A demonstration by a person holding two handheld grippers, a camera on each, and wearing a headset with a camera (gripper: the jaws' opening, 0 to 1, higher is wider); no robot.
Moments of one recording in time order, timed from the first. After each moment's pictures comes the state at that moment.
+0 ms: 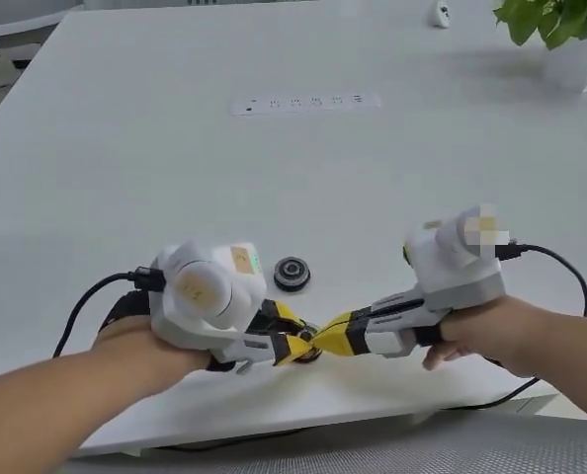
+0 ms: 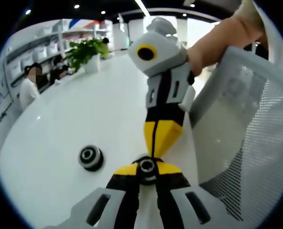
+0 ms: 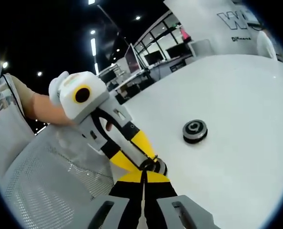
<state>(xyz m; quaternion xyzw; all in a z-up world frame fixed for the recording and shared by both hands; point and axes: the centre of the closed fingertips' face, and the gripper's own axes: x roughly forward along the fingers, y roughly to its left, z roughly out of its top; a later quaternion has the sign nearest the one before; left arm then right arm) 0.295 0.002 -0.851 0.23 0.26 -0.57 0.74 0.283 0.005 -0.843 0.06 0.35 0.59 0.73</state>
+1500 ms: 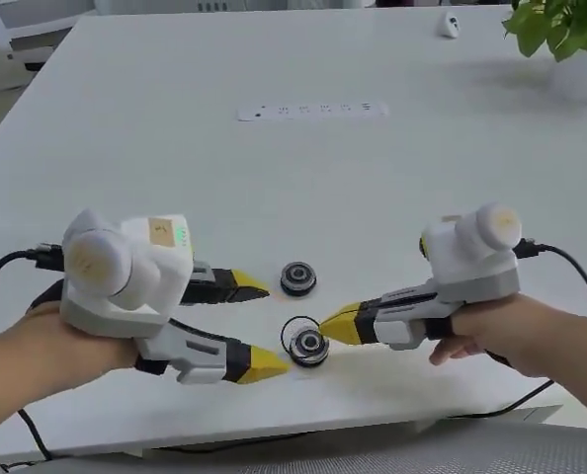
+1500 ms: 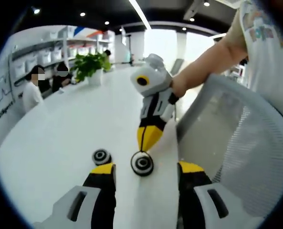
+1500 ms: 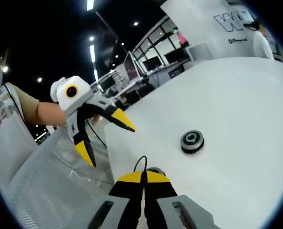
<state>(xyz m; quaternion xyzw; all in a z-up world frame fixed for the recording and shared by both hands) 0.275 0.042 -0.790 0.18 0.23 -0.59 0.75 0.290 0.012 -0.821 0.08 0.34 0.58 0.74</state>
